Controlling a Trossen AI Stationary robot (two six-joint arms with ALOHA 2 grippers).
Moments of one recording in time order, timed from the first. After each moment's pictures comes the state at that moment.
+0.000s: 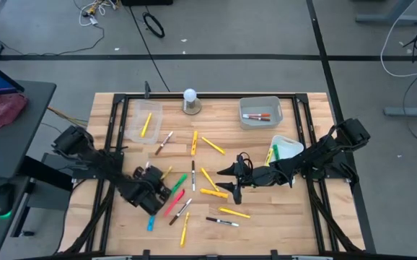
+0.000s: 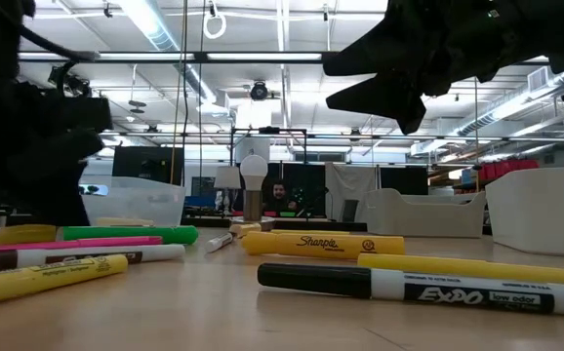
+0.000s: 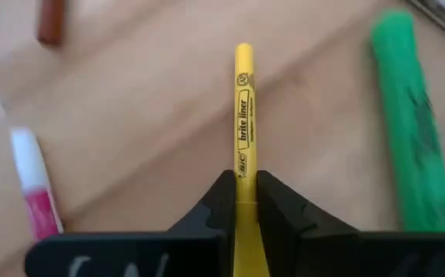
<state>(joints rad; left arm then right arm) -0.66 1.65 0.68 -0.60 -0.64 -1.61 0.38 1.60 0.65 0.66 0.40 0.39</state>
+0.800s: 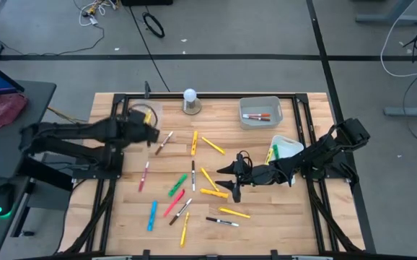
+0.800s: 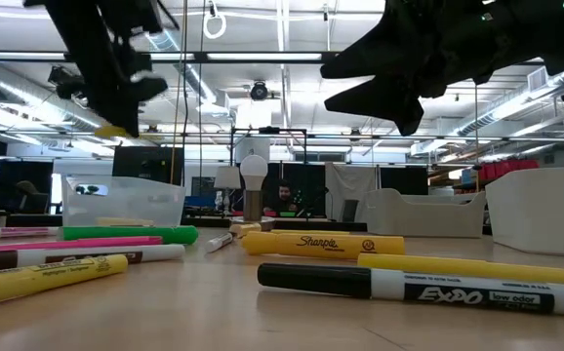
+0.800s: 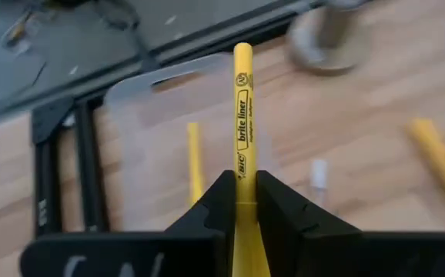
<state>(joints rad) 0.12 1.02 0.78 -0.99 -0.76 -0.93 0.36 1.60 0.65 0.66 0.40 0.40</state>
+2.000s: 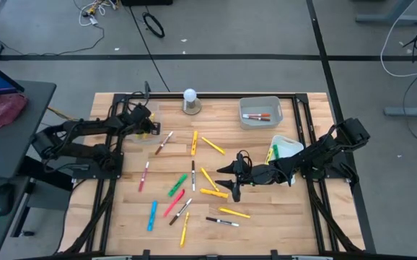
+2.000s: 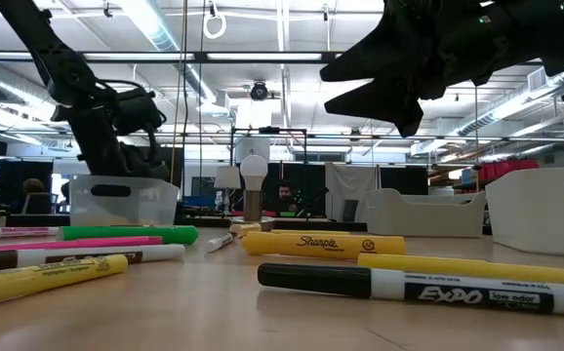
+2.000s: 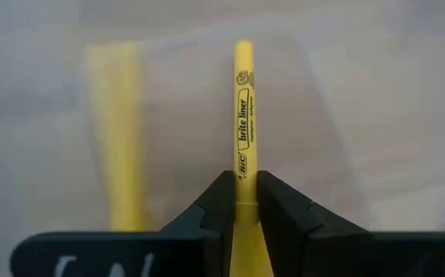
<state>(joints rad) 0.76 1.25 0.36 -0.14 -0.24 -0.56 0.36 1.60 0.65 0.65 0.40 0.41</state>
